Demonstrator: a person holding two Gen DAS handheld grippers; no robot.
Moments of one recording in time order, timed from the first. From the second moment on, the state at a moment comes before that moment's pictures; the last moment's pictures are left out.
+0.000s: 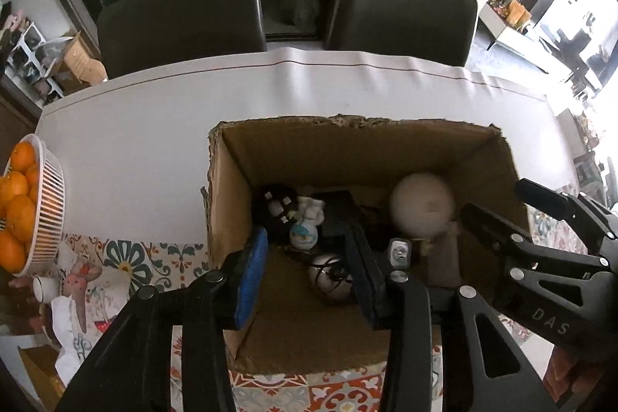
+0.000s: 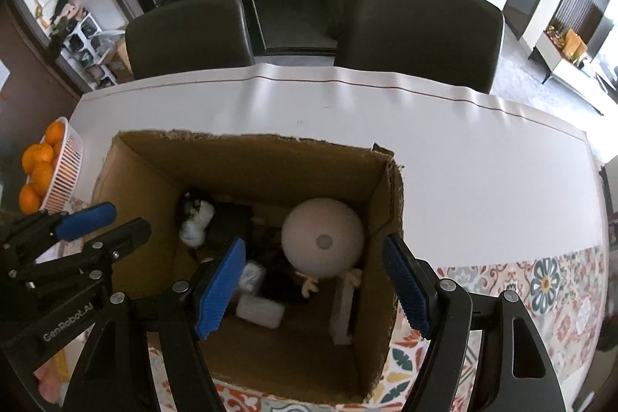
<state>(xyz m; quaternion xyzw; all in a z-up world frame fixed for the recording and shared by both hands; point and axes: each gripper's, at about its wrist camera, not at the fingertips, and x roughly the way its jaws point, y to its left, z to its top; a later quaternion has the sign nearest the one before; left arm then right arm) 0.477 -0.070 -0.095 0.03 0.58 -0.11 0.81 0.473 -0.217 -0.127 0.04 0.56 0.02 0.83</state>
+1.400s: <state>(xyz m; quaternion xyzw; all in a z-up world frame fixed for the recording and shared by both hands) 0.247 -0.028 0.062 0.06 0.34 -0.08 0.93 0.234 -0.187 0.029 0.02 0.34 -0.03 0.94</state>
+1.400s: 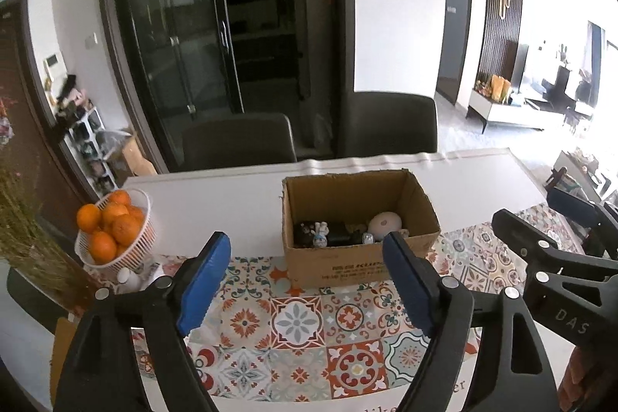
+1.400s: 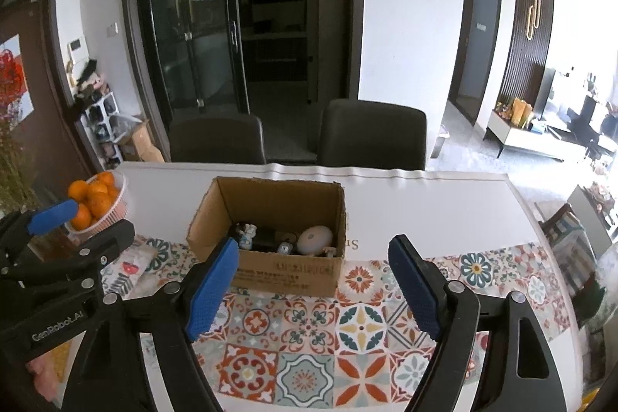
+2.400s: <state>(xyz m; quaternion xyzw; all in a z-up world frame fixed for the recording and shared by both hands) 0.138 -0.003 0.072 0.06 0.19 -0.03 0.98 0.121 -0.183 0.046 0.03 0.18 -0.07 0.98</state>
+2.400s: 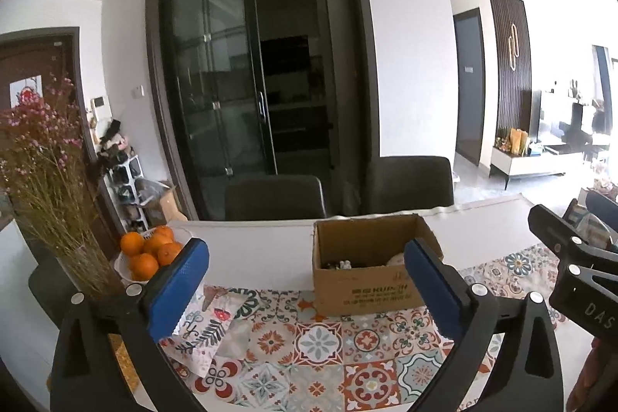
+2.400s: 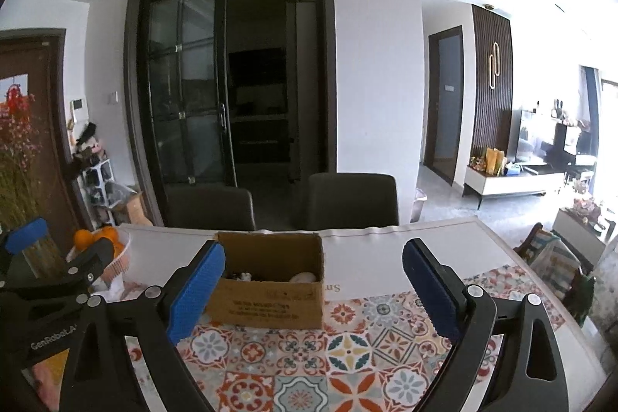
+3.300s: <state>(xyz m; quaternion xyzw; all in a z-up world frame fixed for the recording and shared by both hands) 0.123 0.000 0.074 0.05 0.18 -0.02 0.98 0.108 -0.177 0.048 0.02 0.17 -0.07 0.98</state>
